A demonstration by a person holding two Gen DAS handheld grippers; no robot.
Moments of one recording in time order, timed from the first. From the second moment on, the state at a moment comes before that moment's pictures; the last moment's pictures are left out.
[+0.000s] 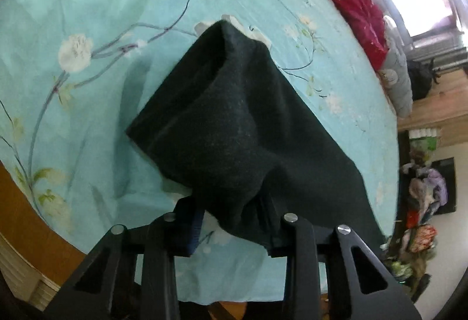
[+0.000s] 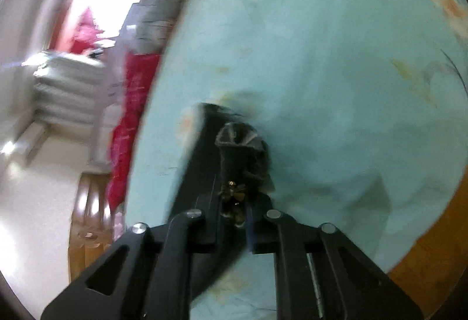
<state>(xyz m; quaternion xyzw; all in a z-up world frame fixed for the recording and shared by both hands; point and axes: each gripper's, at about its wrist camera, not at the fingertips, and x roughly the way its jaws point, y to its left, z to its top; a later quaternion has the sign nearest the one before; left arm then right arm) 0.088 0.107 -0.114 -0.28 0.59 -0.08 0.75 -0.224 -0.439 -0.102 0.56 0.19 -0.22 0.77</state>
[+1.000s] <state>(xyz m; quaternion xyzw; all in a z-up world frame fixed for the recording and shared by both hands) 0.074 -0.397 0.006 0.19 0.54 -0.44 0.69 -0.263 -0.432 -0.154 0.61 0.13 -0.14 0.77</state>
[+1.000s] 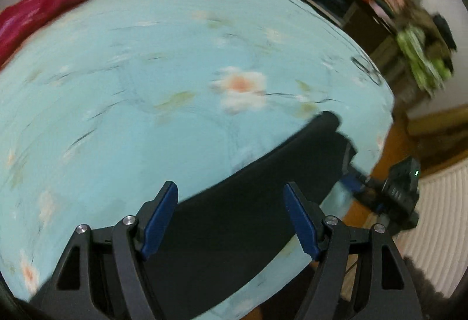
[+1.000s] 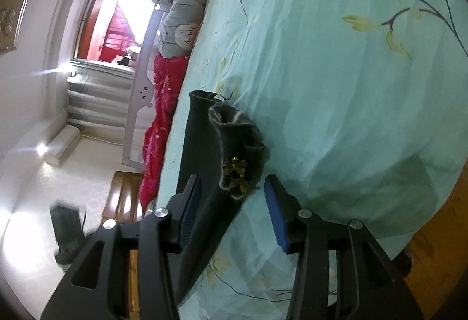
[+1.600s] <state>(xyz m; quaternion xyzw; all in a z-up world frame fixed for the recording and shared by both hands) 0.038 -0.557 -0.075 0.25 0.60 -0.49 0.58 -0.243 -0.428 -0.148 0.55 0.13 -0.09 0.82</state>
